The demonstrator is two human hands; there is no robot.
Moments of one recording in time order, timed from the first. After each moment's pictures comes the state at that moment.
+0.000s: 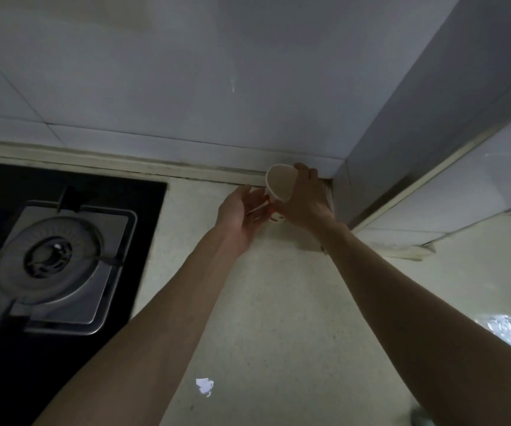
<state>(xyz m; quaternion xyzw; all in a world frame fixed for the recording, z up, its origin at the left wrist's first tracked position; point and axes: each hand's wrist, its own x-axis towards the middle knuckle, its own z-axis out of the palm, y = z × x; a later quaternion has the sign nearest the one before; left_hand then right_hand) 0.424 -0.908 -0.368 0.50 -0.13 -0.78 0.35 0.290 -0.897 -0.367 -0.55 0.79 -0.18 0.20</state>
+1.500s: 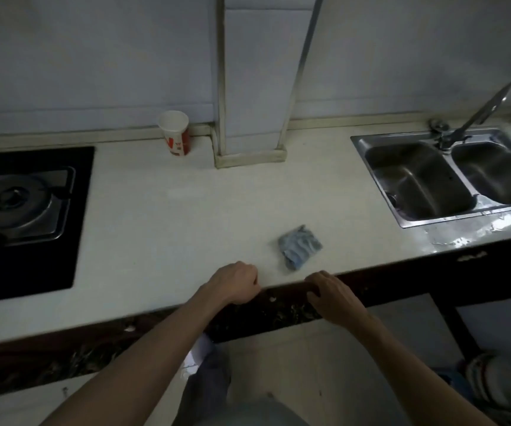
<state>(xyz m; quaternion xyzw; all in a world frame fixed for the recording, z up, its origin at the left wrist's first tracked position) 0.403 -0.496 -0.343 0.31 -0.89 -0.28 -0.20 0.224 -0.341 -0.348 -0.50 0.82 -0.03 0.29</state>
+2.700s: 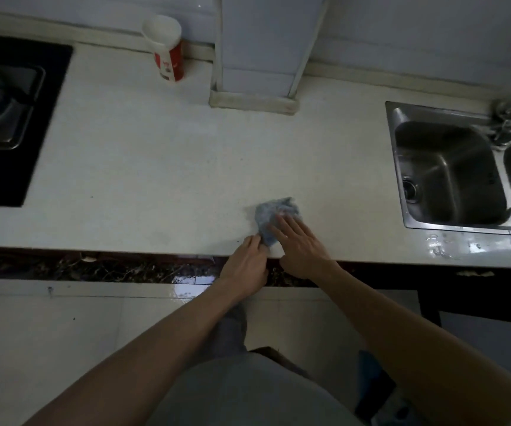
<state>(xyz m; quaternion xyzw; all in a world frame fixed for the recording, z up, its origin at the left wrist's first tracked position) 0.299 -0.425 -0.414 0.39 -0.88 -0.28 -0.05 0.137 -0.401 -0.416 -0.72 0.65 0.12 0.21</state>
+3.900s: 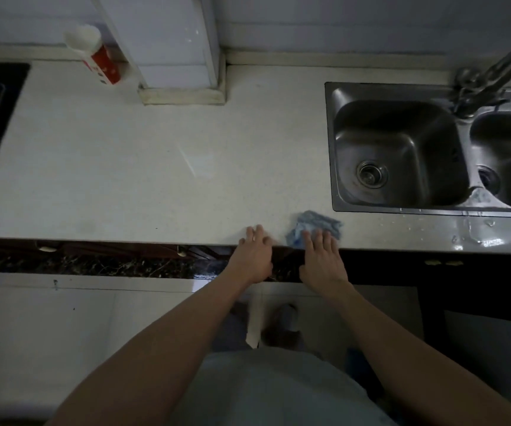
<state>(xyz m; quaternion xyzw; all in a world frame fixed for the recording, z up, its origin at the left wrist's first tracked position) 0.083 -0.342 -0.413 0.41 -0.86 -0.21 -0.24 -0.071 -0.266 -0.416 -0.59 0.76 0.12 0.26</state>
